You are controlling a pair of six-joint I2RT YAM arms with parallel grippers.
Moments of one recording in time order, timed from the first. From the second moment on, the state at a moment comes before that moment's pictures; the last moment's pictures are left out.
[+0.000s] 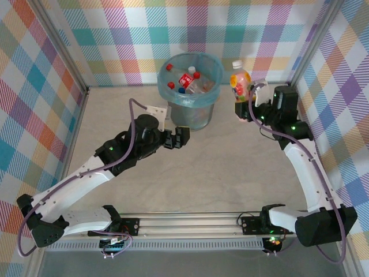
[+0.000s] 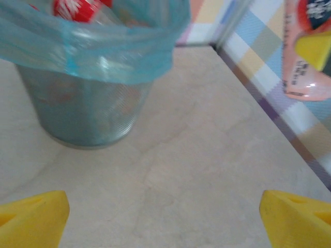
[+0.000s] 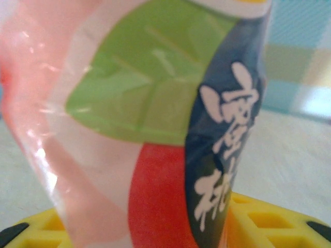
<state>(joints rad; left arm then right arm) -0.86 1.12 1.21 -0.52 -0.25 -0.45 0.18 1.18 1.27 -0.48 -0.39 -0.02</state>
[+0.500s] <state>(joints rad) -0.86 0.99 1.14 -0.51 -0.41 -0.49 0.32 1.55 1.64 -0.35 -0.45 0.00</state>
